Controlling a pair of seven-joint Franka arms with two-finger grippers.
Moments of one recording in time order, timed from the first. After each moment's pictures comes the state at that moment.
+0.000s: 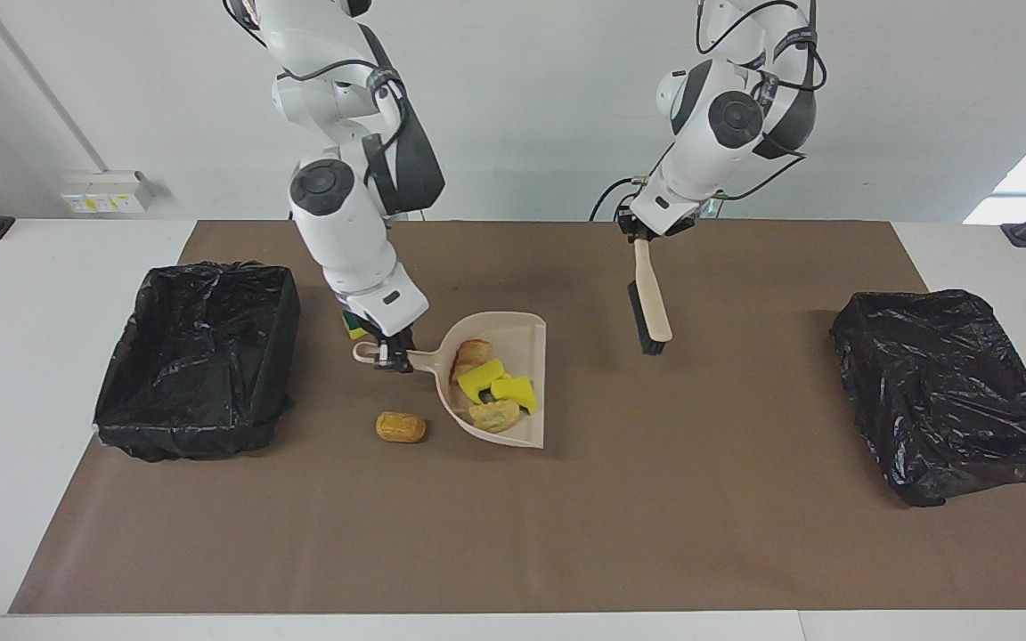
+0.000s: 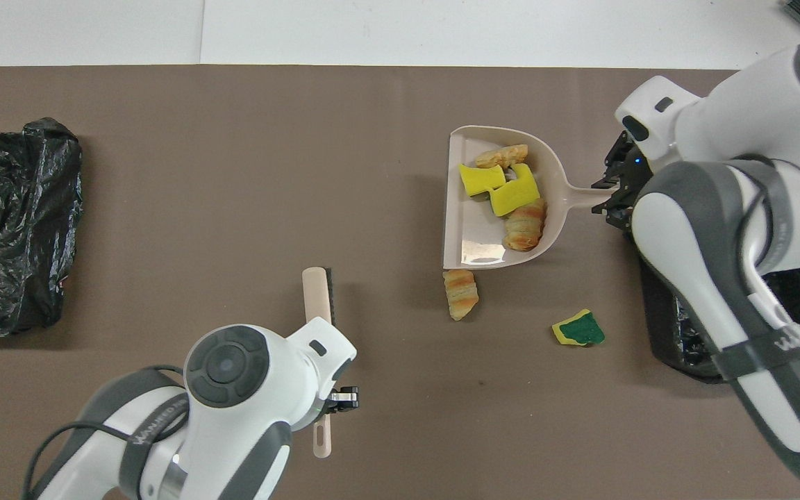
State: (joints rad) left arm -0.21 -0.17 -0.49 -2.31 -0.33 2.00 -0.52; right arm 0.04 0.25 0.05 -1.61 0.08 1.86 -1.42
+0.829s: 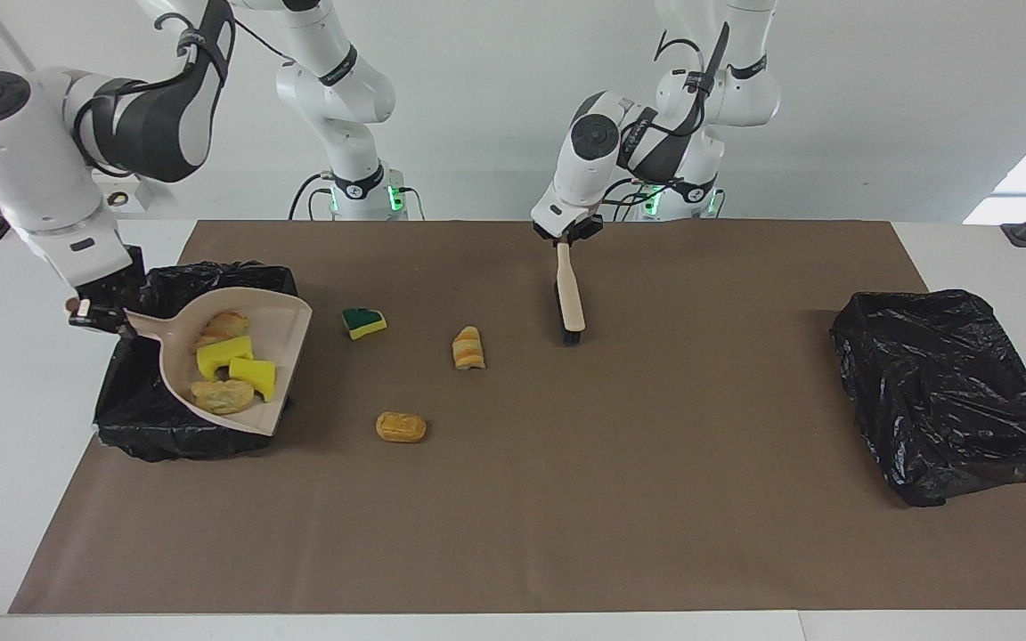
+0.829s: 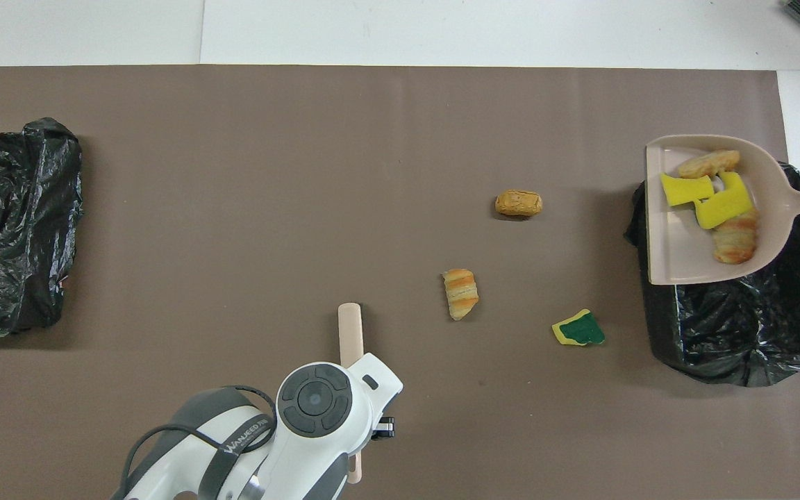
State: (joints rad) left arm -0.22 -0.10 -0.62 -2.35 -0.31 2.07 -0.60; right arm -0.31 0.18 0.04 -1.59 -0.18 1.83 -1.74
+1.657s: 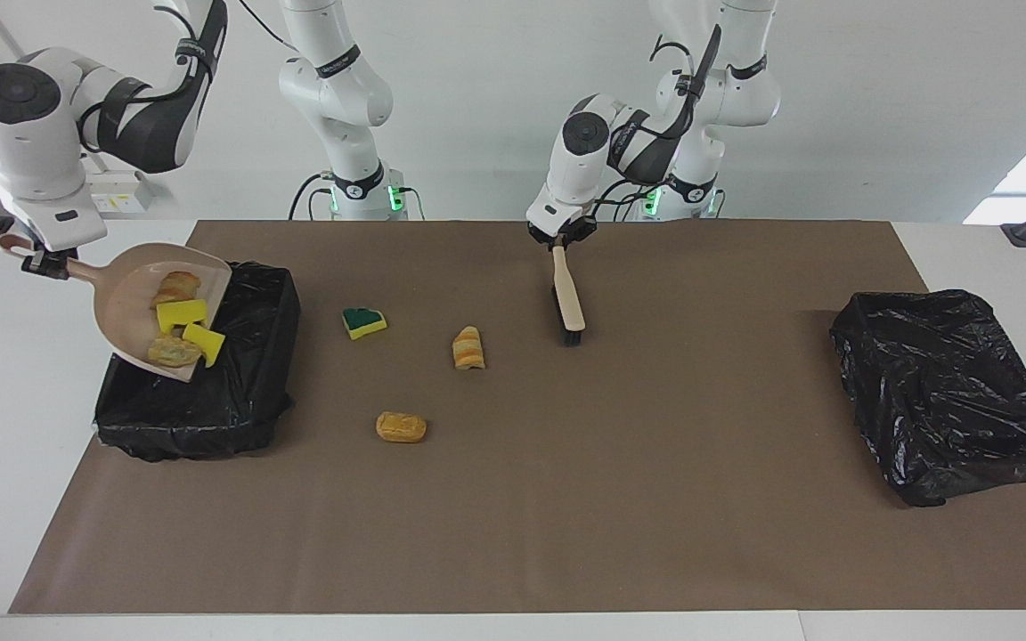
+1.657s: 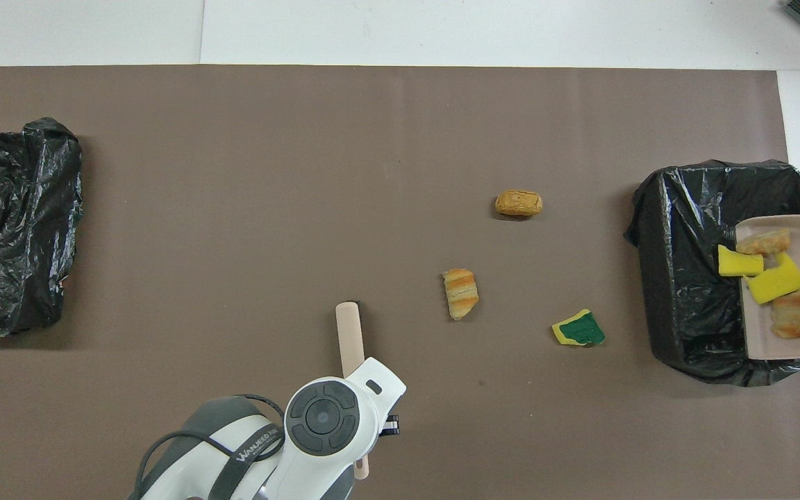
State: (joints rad) left arm -0.22 -0.09 -0.65 -2.38 -0.28 2.16 -0.68; right arm -0.42 0.00 0.06 -1.88 -0.58 1.93 -1.69
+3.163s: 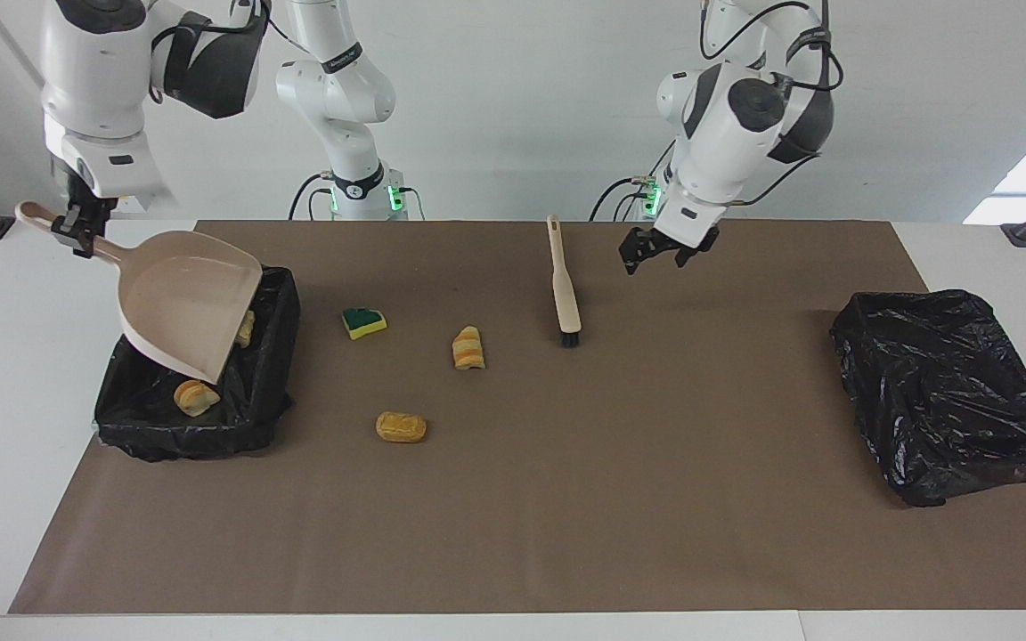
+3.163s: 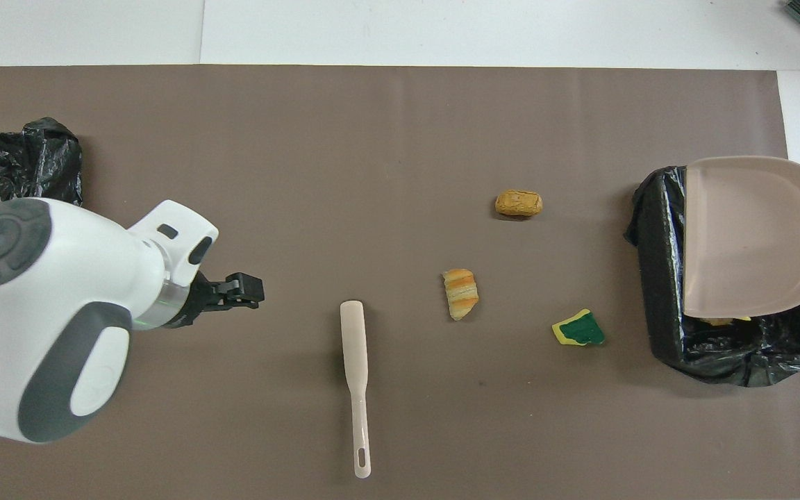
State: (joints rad) left arm -0.07 -0.14 -0.24 -2.04 -0.17 1.85 -0.41; right arm -0.18 -0.09 0.10 -1.81 -0.49 1.82 -1.47
